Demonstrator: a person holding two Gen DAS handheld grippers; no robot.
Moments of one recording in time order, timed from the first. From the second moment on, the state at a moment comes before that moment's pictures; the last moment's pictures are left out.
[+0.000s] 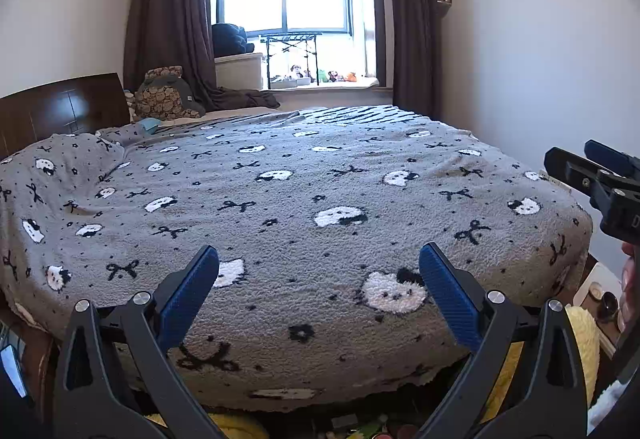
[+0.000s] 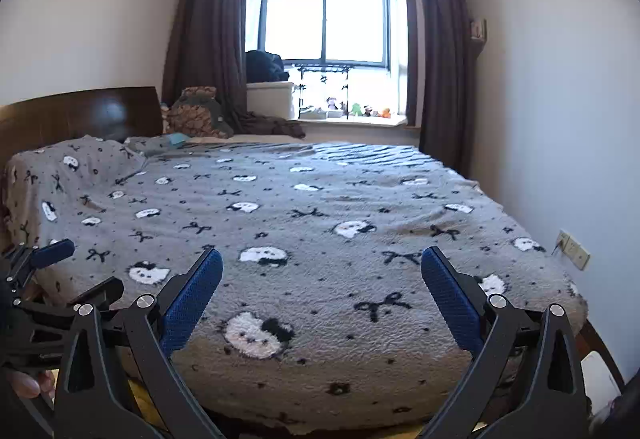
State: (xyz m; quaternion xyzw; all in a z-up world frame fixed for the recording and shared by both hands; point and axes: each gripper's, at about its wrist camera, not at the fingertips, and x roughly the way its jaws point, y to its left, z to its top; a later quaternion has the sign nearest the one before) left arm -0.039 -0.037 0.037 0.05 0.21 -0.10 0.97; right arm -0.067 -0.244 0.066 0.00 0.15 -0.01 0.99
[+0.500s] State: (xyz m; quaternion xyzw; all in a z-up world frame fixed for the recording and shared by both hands) left arm -0.048 -0.036 0.040 0.04 0.19 -0.11 0.97; right arm -0.078 -0.238 0.067 0.01 0.14 -0.02 0.99
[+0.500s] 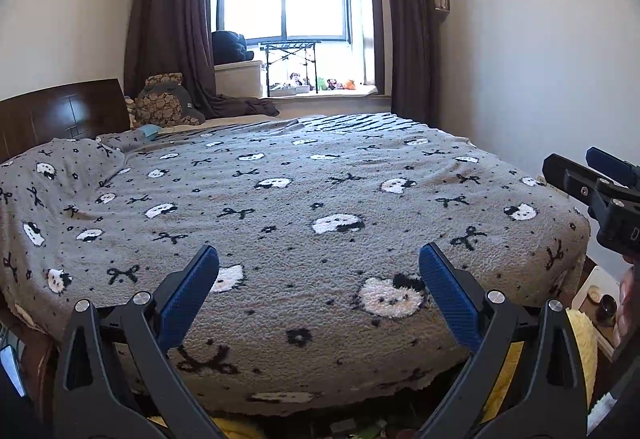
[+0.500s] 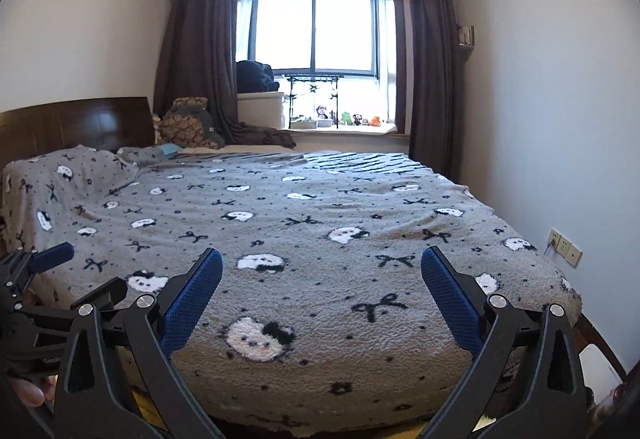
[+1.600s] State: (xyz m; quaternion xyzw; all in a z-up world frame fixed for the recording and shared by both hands) left arm -0.048 -0.030 0.042 0.04 0.19 -0.10 0.98; right arm -0.075 -0.231 0.064 0.01 0.14 -0.01 0.99
